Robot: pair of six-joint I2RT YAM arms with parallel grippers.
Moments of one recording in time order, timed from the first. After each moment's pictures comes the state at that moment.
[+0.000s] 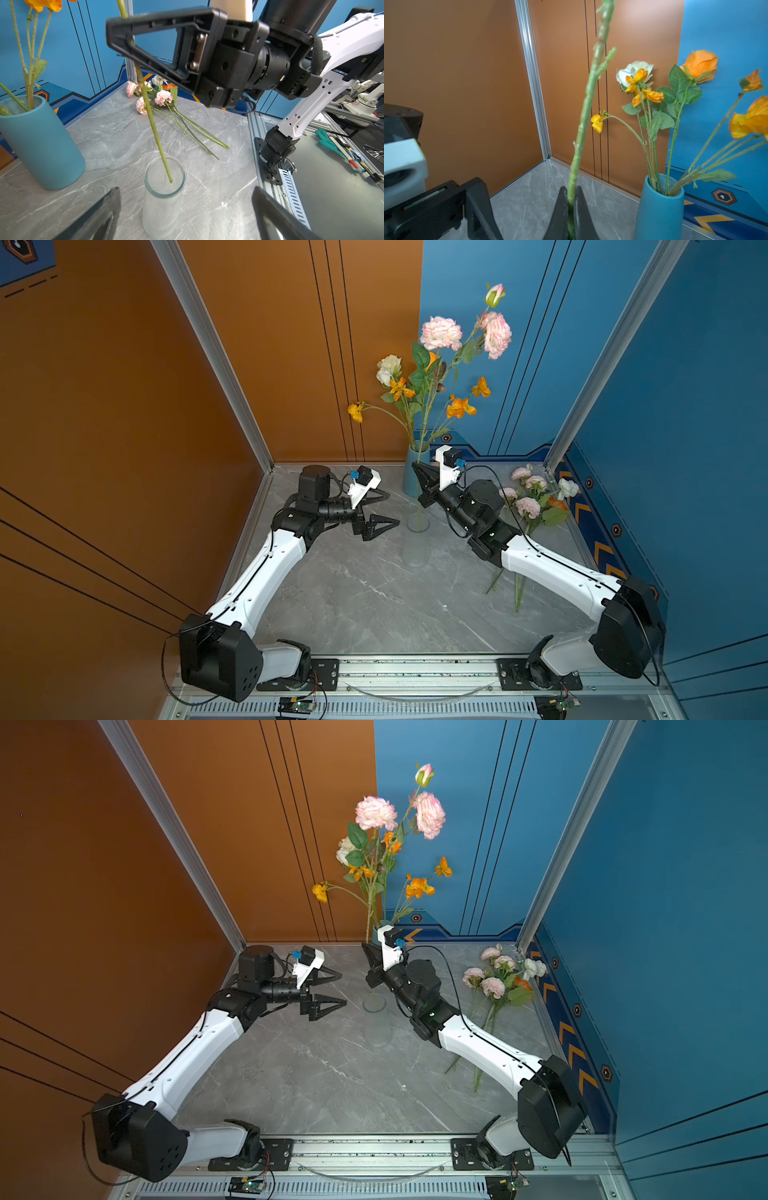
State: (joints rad) left arm -0.26 1.31 1.16 -0.30 1.04 0.23; right arm 0.69 1.45 1.10 0.51 -0.01 0.11
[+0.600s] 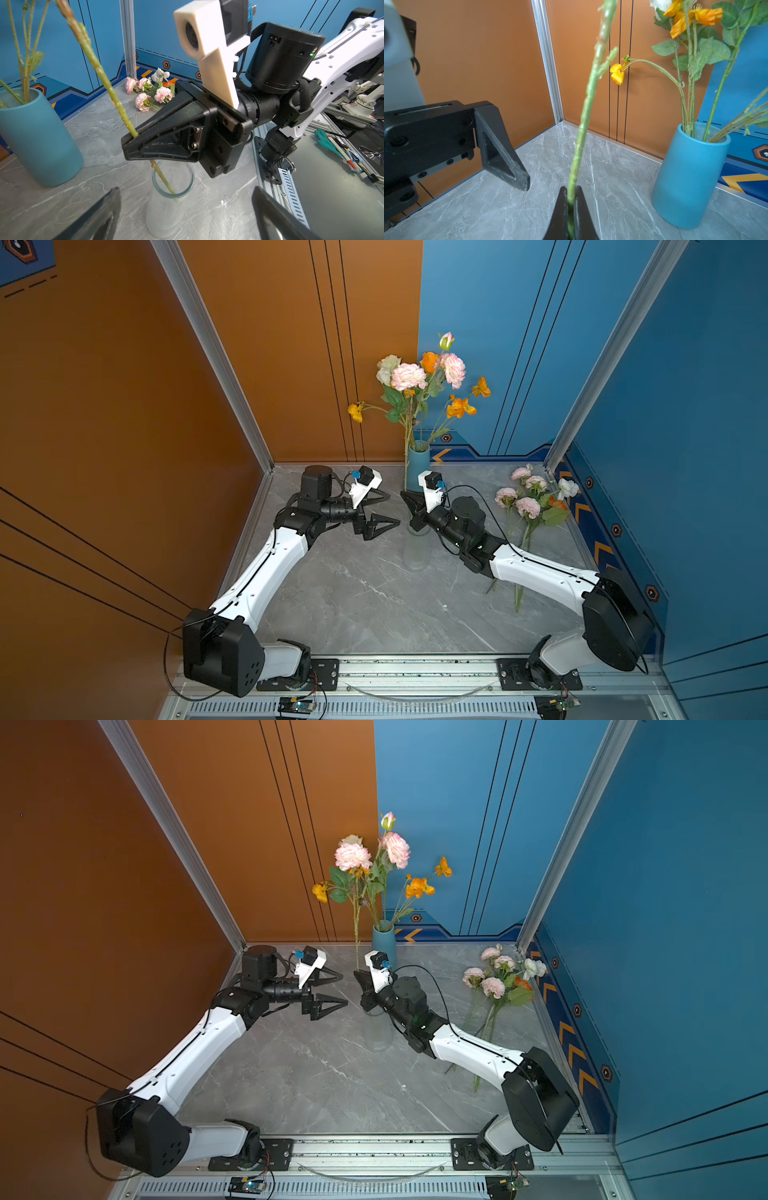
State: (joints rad) left arm -0.26 1.33 1.16 -0.30 1.04 0.23; right arm 0.74 1.50 0.98 0.52 -0.04 0.13
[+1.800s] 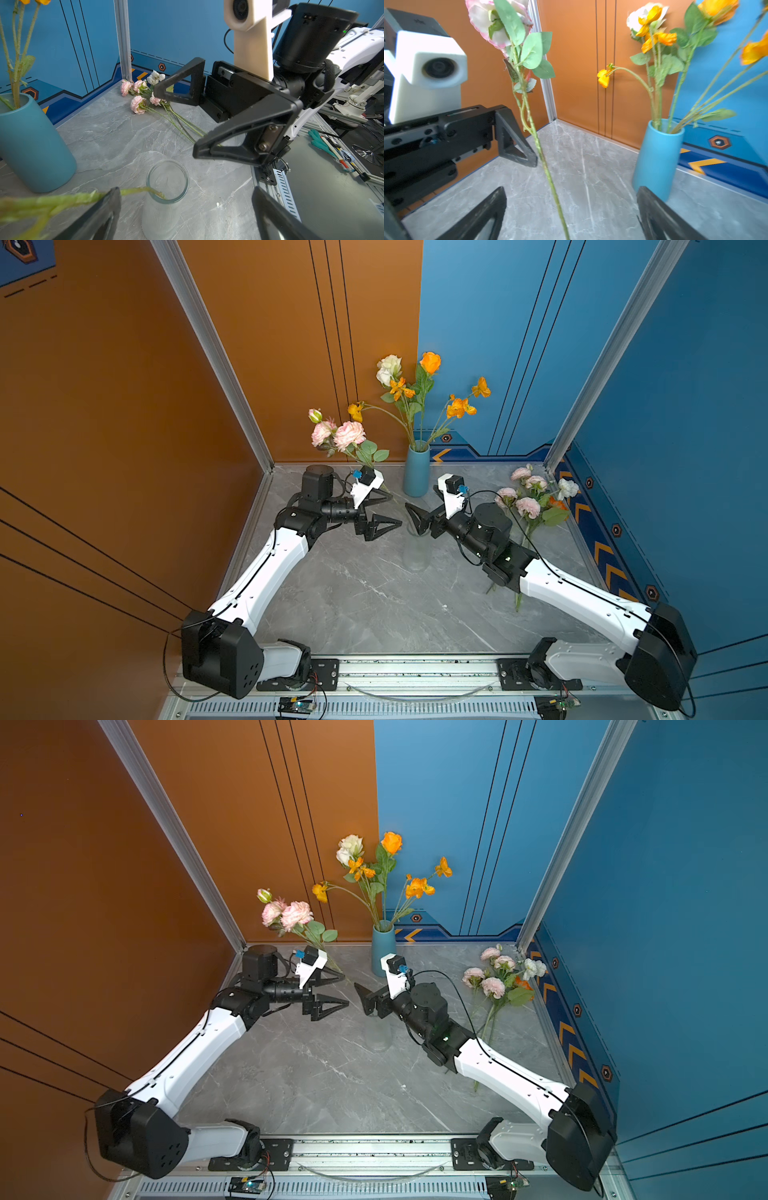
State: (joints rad) left arm -0.28 1.32 1.17 -0.30 1.05 0.22; right arm 0.72 1.23 0.90 0.32 0.04 0.13
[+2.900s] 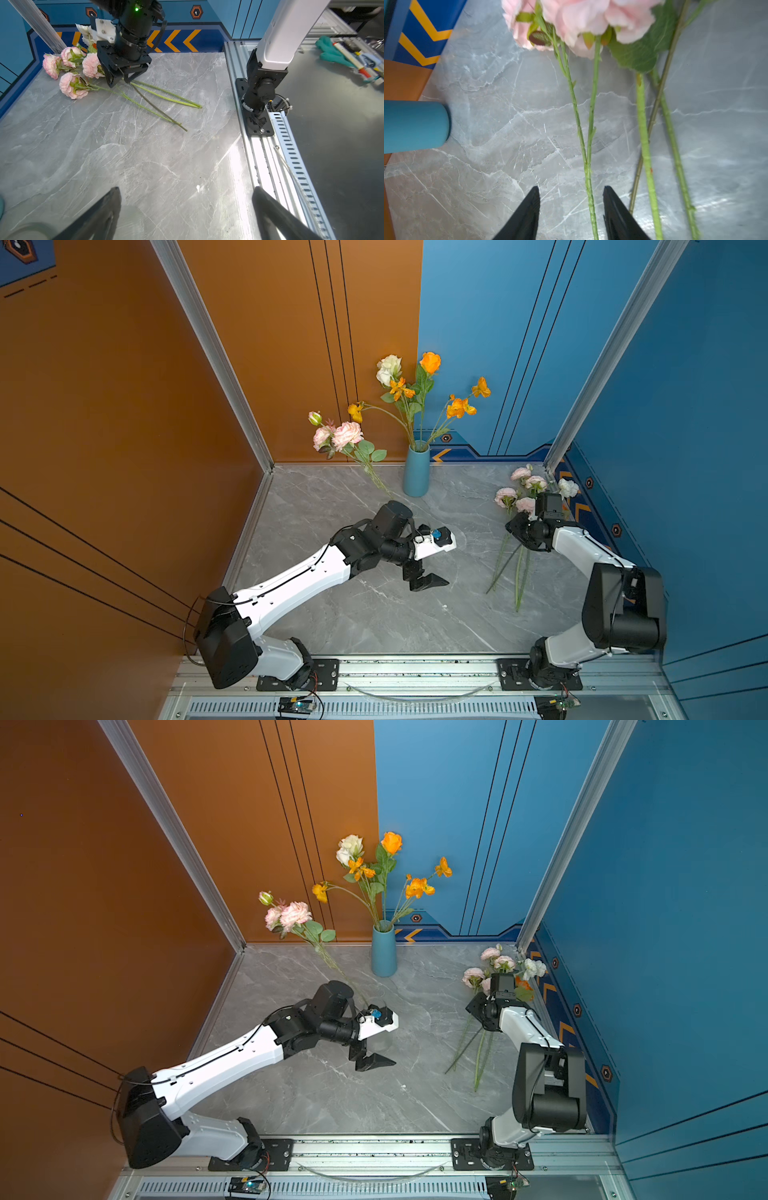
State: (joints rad) left arm -0.87 1.39 1.16 -0.44 0.51 0.44; right arm -0.10 1.58 0.94 -0.35 -0.17 0.64
